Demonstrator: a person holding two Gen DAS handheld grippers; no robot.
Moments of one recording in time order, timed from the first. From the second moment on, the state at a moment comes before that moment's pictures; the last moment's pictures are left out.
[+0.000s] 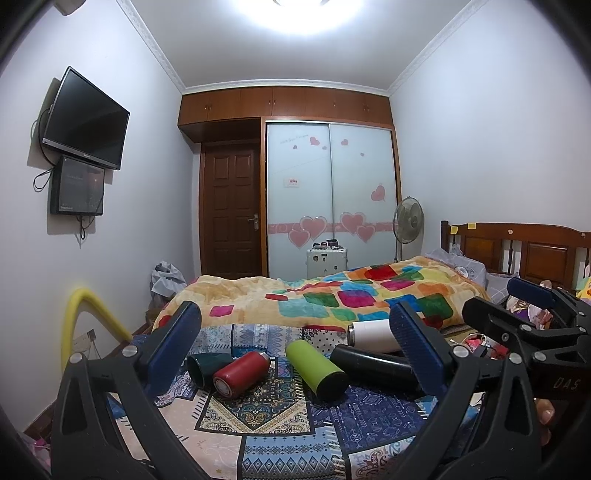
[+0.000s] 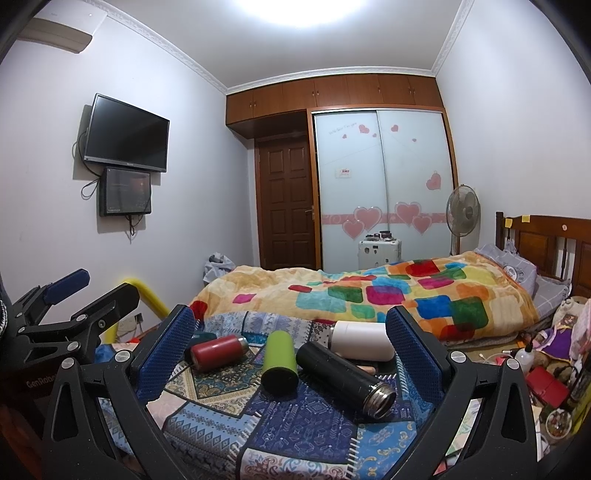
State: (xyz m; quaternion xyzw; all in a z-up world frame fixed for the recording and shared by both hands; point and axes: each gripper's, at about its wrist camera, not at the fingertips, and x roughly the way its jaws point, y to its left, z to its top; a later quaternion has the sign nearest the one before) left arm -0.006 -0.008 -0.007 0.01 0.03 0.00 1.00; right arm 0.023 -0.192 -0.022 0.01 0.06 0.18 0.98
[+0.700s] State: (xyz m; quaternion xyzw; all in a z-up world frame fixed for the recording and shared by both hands) left arm 0.002 0.000 -0.012 0.01 0.04 0.00 1.00; right arm 0.030 -0.191 -0.026 0.01 0.06 0.18 0.98
